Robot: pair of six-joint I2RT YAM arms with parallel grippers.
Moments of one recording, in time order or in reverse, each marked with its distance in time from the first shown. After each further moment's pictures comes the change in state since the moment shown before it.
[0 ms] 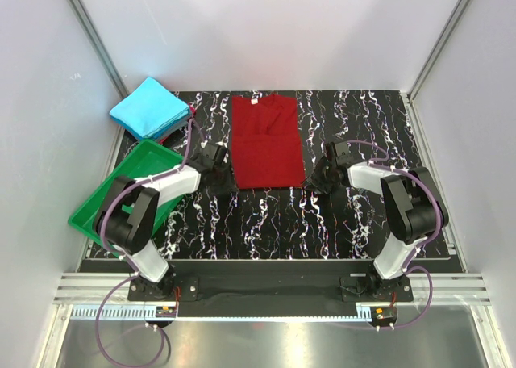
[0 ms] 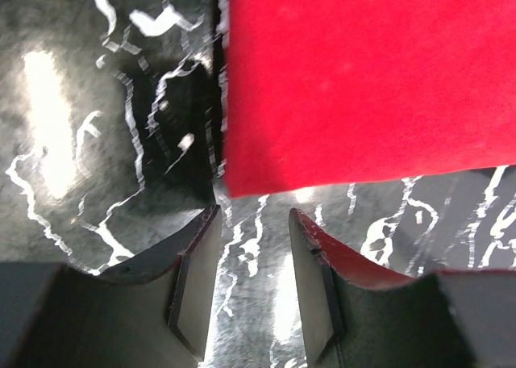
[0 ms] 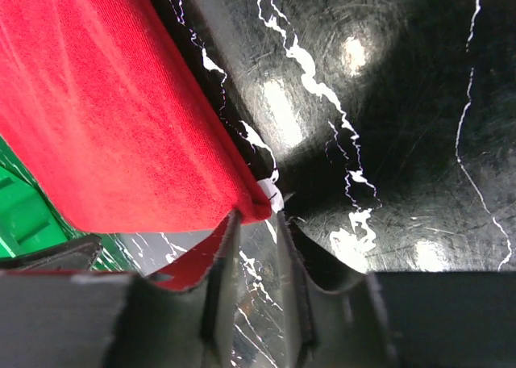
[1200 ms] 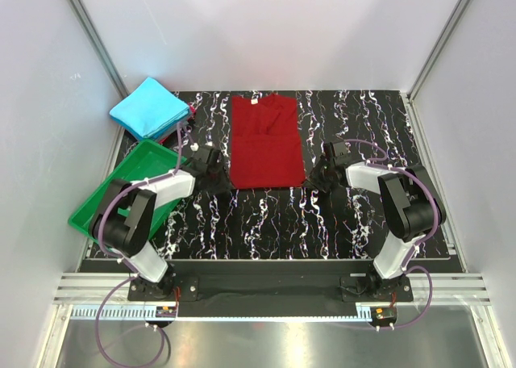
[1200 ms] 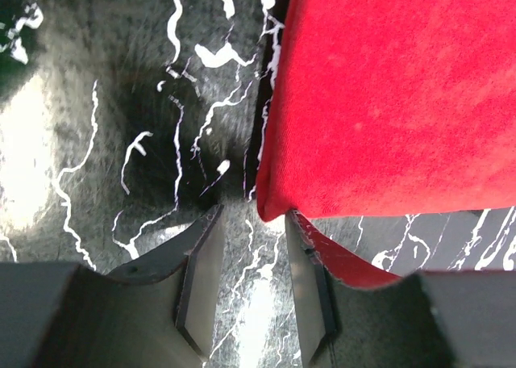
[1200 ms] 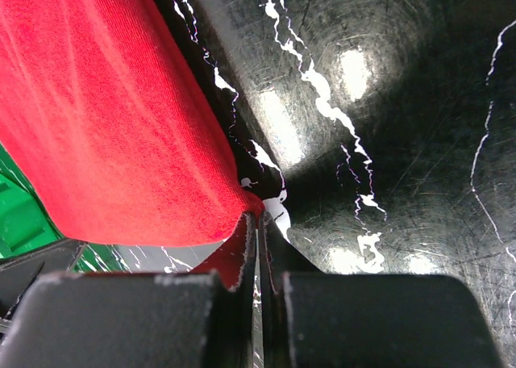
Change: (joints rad) left arm 0.047 -0.023 -0.080 0.120 -0.029 -0.079; right arm 0.010 0.025 0.003 0.045 0.025 -0.015
